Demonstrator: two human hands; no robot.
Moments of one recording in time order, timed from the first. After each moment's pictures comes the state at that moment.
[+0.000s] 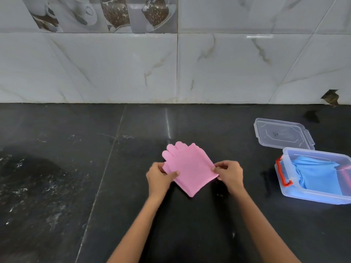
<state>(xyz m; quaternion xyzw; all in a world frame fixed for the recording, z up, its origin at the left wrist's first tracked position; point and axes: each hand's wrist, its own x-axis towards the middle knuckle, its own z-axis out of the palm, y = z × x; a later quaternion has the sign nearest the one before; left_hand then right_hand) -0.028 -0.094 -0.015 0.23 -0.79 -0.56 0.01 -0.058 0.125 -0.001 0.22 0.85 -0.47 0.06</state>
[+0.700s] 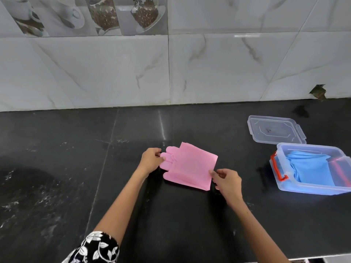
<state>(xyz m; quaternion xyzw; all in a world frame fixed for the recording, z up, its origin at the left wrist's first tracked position) -0.100 -0.128 0.010 0.12 -0.89 -0.43 -0.14 -0.025 0.112 0.003 0.26 0.83 -0.49 0.03</state>
